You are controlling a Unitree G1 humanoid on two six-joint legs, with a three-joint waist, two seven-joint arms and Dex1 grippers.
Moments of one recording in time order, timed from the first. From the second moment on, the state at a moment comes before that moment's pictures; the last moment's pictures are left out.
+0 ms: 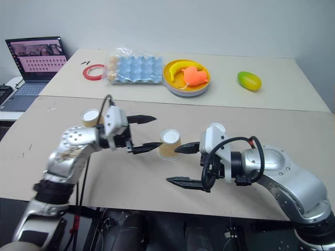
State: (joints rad) left arm -0.46 0.62 -0.03 -0.23 -0.39 0.34 -1.04; right arm -0.35 -0.83 0.03 -0.65 0.77 0.73 0.90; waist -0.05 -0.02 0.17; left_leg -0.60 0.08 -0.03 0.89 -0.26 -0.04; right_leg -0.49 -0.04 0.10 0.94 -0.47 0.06
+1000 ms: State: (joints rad) left arm 0.00 0.37 0.25 -0.32 -0.12 0.32 -0.24; right arm -0.41 -0.80 0.07 -0.55 0.71 0.69 0.99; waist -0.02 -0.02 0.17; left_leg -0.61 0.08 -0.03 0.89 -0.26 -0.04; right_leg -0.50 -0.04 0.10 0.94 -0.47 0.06
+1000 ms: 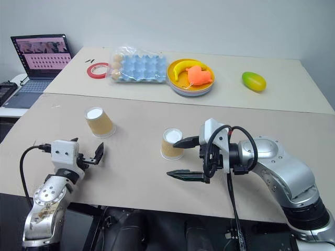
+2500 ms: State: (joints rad) left arm -0.35 0.40 0.22 -0.02 -0.22 0.26 -0.36; right arm -0.37 -0.80 0.06 -0.61 0.73 0.69 0.91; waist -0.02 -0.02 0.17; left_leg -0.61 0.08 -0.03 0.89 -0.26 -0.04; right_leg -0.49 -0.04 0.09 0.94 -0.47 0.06
